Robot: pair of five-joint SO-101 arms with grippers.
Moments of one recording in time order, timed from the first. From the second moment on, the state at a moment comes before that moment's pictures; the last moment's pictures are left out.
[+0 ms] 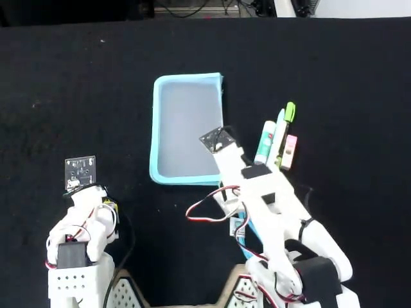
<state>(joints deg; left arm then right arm) -9.5 -104.0 96.0 70.0 1.3 -15.2 -20.1 61.7 51.1 18.0</state>
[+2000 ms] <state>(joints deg) 19.6 -54.3 72.8 33.3 0.3 -20.7 -73.4 50.9 62.4 20.6</state>
